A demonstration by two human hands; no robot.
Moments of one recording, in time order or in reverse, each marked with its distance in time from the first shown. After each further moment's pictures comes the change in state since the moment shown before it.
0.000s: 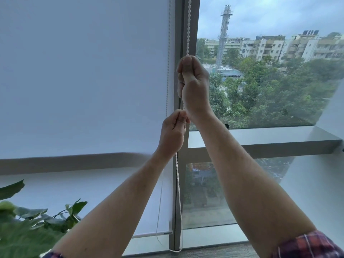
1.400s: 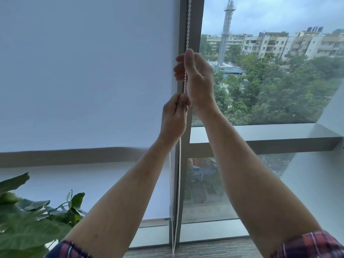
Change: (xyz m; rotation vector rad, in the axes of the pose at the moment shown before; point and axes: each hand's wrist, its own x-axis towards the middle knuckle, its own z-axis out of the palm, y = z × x) left_hand 0.011 0.024 -0.002 -0.002 0.068 0.046; right_hand -0.003 -0.002 0.000 -0.058 0.023 -0.002
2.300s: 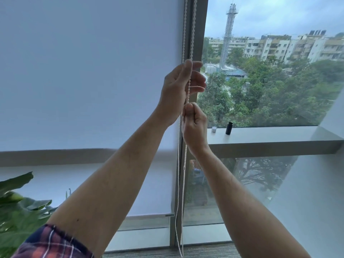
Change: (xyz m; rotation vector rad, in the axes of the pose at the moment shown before) left_hand 0.037 0.056 -0.005 -0.295 -0.233 0.012; right_hand -0.077 0.066 -0.010 -0.142 0.049 0.056
